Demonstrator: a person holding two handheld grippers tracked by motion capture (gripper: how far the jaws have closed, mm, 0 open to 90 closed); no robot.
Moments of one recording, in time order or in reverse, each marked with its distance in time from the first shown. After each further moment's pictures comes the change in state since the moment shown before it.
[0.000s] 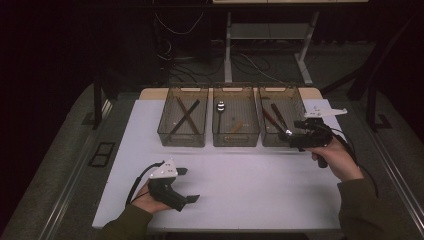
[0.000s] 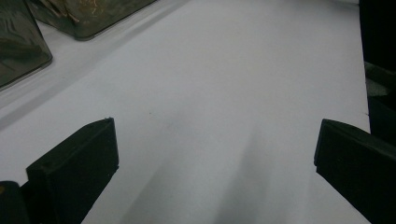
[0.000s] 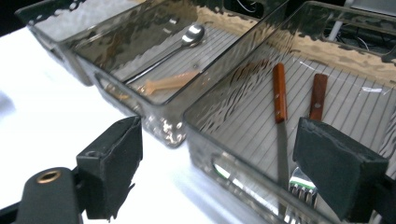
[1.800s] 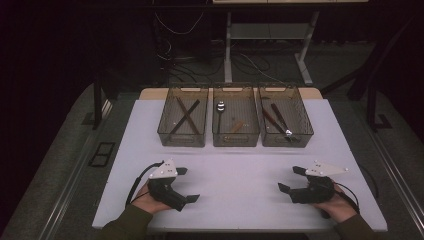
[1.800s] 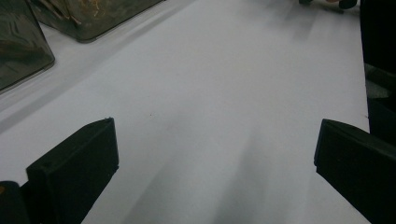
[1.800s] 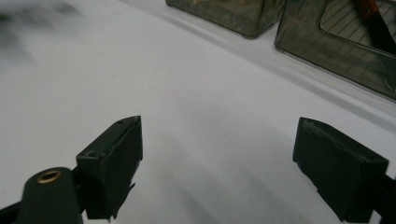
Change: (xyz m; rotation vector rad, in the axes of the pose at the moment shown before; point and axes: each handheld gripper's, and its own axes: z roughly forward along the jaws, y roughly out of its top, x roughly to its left) left arm -0.001 0.001 -0.001 -0.007 0.005 0.000; right arm 0.057 -0.117 -0.022 0.009 0.064 -0.056
